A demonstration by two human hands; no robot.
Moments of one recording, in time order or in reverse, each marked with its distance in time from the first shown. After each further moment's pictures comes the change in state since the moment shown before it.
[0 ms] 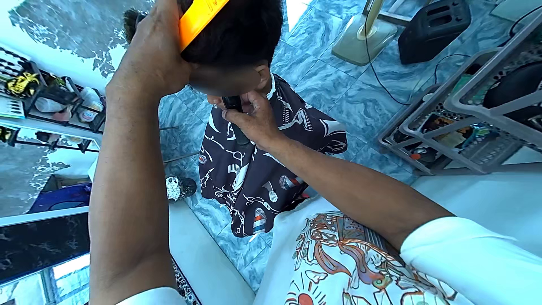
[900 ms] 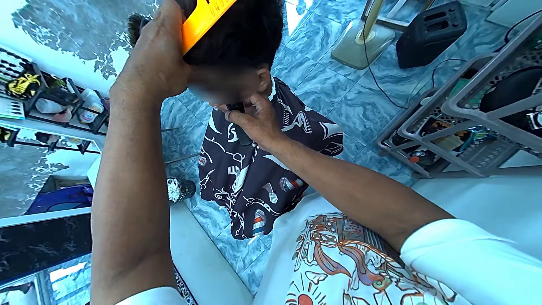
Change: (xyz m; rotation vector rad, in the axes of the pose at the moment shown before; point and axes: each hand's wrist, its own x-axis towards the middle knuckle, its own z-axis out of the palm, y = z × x) left_hand 0.001 0.002 -0.001 0.032 -0.007 -0.041; right_hand 0.005 0.004 -0.003 0.036 -0.008 -0.019
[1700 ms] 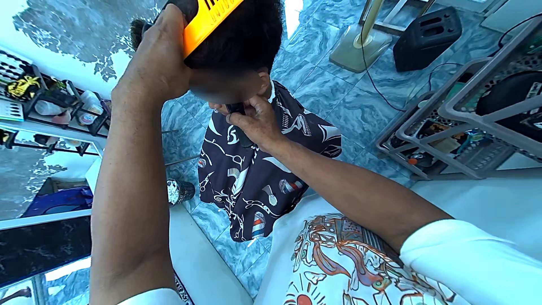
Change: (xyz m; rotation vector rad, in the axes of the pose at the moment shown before) left_hand 0.004 -0.006 0.002 -0.014 0.005 0.041; right_hand 0.001 -0.002 -0.002 0.010 -0.017 -0.011
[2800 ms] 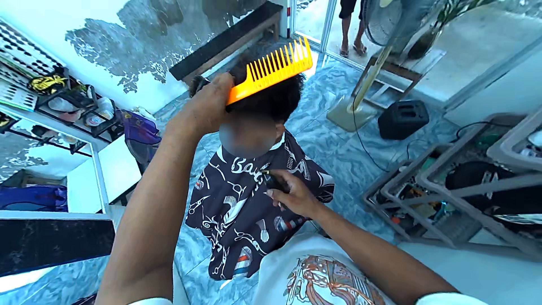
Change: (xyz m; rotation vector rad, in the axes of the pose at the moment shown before) left_hand 0.000 -0.006 0.003 -0.075 0.056 0.047; right_hand -0.066 -0.003 -0.088 -0.145 -0.488 0.234
